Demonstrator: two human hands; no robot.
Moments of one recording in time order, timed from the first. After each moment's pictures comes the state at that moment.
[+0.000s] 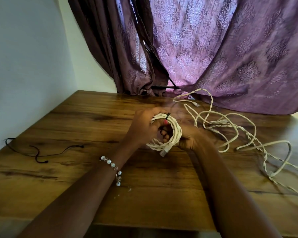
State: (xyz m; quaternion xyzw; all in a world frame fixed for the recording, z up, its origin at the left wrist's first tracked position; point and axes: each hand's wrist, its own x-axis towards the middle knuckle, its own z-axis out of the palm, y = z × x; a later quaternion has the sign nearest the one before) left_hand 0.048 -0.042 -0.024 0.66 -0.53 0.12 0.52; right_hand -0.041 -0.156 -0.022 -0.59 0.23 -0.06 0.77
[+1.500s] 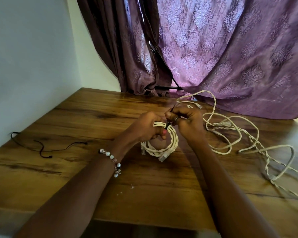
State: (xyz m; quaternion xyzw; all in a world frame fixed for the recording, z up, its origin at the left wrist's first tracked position) left_hand 0.060 -0.035 -0.019 0.73 -0.48 -0.17 0.45; right_hand -0.028 -0.173 -0.031 -0.79 0.05 -0.43 0.43
